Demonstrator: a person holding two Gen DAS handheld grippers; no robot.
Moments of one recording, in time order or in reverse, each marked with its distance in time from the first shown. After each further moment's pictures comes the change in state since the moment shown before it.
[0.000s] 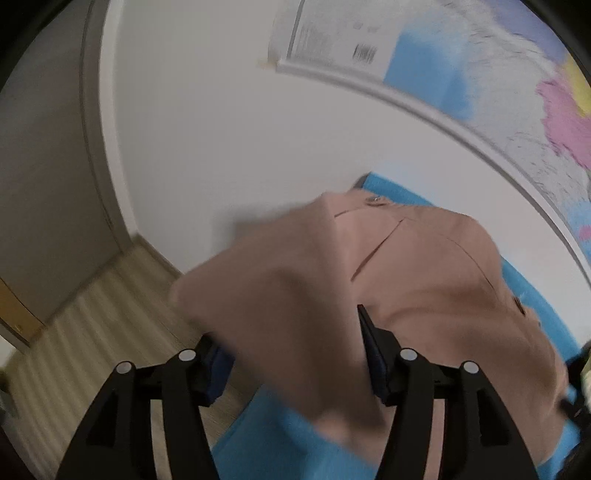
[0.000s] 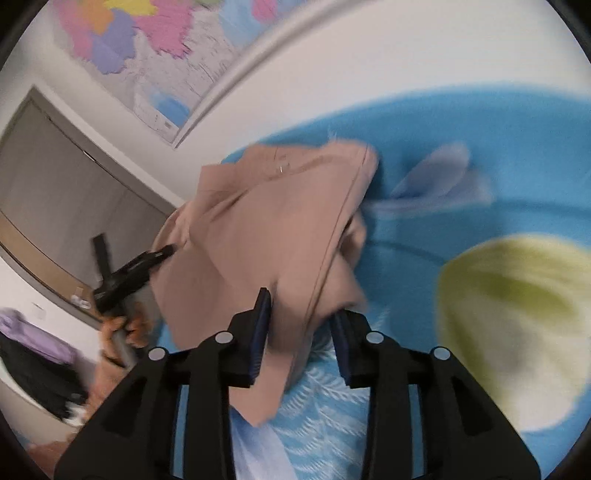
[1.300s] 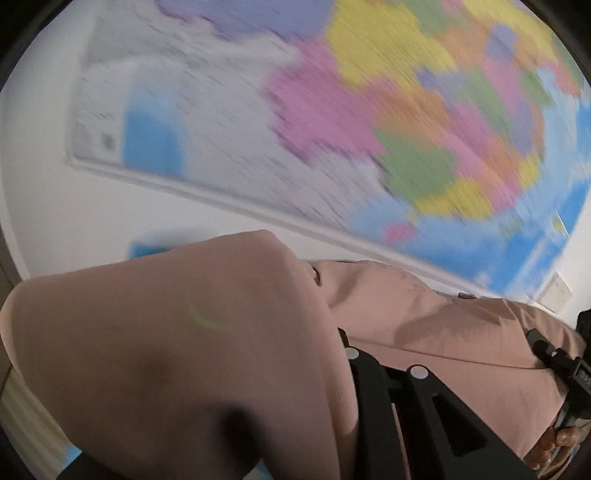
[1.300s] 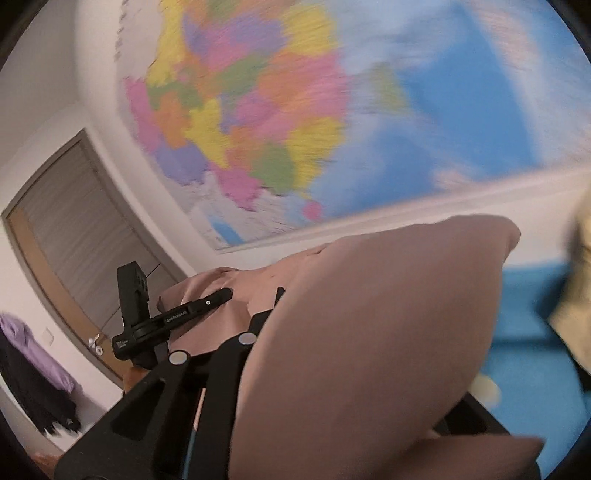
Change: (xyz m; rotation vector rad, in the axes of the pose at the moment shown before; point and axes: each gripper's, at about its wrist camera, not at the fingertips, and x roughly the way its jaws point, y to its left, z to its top) left arm -0.060 -0.185 0.030 0.195 -0.102 -0.392; right arm -0.134 0.022 0.045 -0.101 -0.374 0.119
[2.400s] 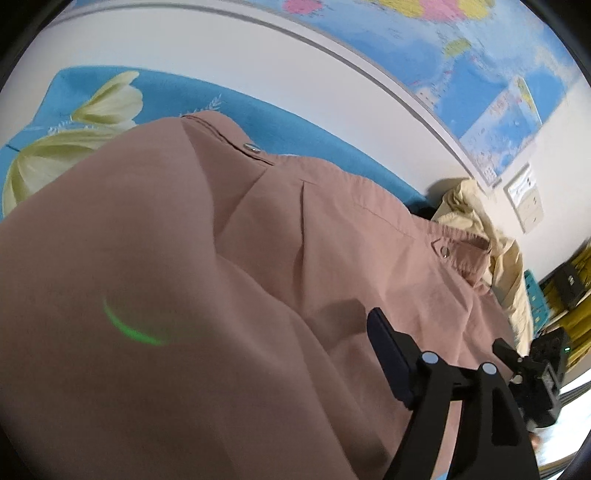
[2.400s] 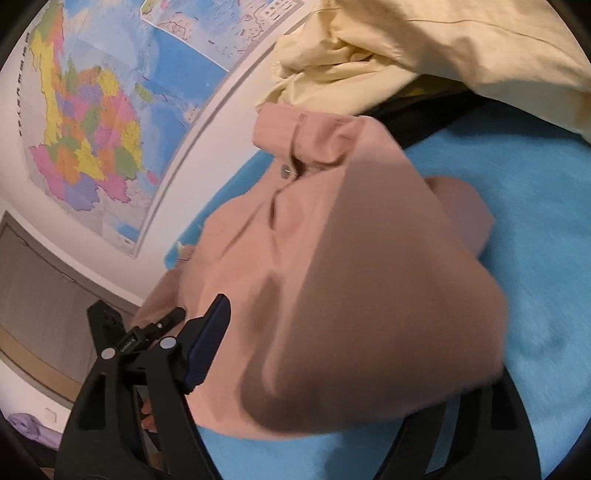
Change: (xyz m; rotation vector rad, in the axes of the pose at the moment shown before) left arm 0.044 -0.110 -0.181 -0.100 0.364 -0.230; right arm -0.175 -0.142 -0.162 0.454 0.042 -0.270
